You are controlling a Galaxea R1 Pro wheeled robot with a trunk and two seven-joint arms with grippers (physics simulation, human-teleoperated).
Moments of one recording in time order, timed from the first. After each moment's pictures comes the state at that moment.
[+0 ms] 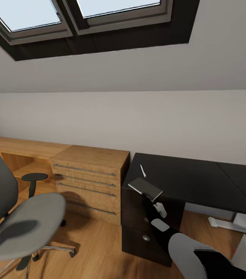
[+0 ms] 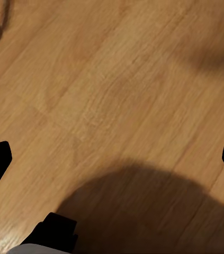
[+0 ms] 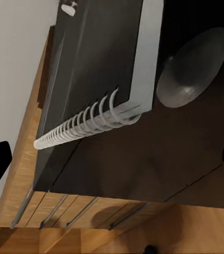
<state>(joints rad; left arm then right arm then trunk) -0.10 -0.04 -0.38 -0.31 0.62 -0.23 0.27 -0.82 0.17 -0.09 -0.05 -1.05 -0.26 0.32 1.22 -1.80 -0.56</state>
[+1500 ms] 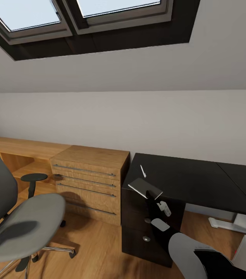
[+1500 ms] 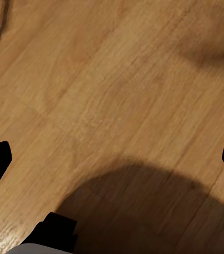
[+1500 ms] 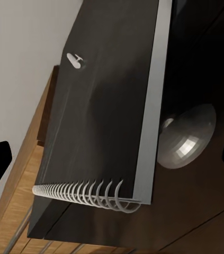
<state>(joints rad) -0.10 -0.04 -0.38 -0.31 0.62 -0.23 0.27 -0.82 0.17 -0.09 -0.06 -1.05 -0.41 0.31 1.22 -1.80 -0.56</state>
